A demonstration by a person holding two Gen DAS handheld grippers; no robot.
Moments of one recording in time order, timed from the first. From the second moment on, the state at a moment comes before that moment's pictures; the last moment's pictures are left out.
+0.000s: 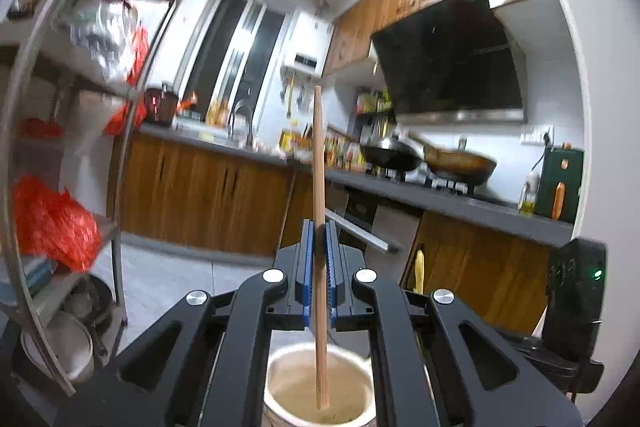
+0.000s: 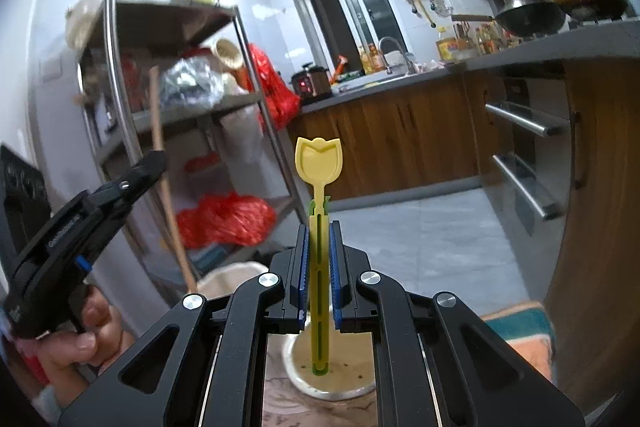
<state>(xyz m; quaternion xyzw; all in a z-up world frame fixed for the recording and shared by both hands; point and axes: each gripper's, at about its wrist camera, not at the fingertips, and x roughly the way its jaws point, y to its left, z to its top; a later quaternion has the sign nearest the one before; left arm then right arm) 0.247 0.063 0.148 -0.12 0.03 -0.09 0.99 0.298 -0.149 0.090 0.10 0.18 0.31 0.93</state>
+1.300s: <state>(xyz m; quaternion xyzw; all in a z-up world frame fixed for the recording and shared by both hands) 0.243 0.049 0.116 -0.05 0.17 -0.04 0.98 0.279 -0.136 0.071 0.00 0.26 0.27 0.93</state>
